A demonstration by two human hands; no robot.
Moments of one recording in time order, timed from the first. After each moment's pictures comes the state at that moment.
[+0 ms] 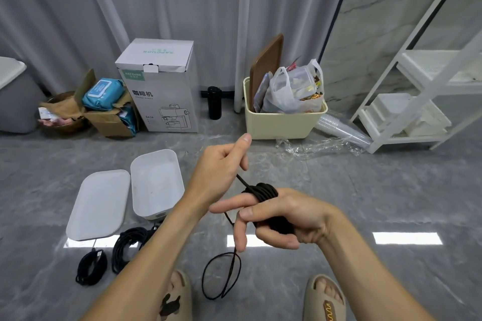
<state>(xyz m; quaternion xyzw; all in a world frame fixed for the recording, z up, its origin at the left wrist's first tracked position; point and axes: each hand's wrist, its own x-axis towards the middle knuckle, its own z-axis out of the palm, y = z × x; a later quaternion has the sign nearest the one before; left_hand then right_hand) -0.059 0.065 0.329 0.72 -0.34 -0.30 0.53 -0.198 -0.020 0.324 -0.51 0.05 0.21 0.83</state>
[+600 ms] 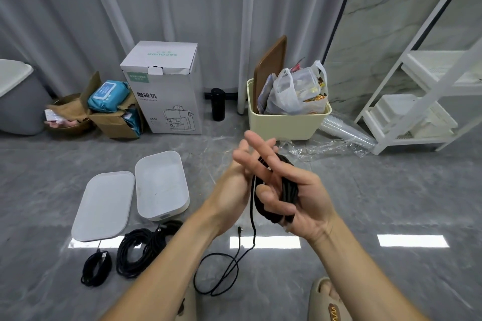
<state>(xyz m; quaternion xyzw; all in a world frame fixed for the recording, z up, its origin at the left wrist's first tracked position) -0.081 0.068 0.320 0.53 -0.26 -0.52 0.61 -0.180 -0.015 0.317 -0.17 -0.09 -0.01 0.98</state>
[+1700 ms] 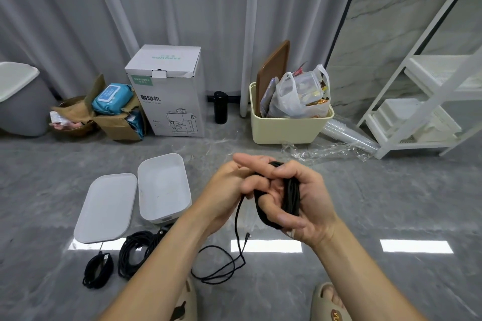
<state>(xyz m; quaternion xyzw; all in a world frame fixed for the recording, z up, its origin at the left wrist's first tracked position) -0.063 0.074 0.323 0.58 -0.32 -0.50 0.56 -0.176 -0.015 0.319 -0.20 -0.06 0.02 0.98</state>
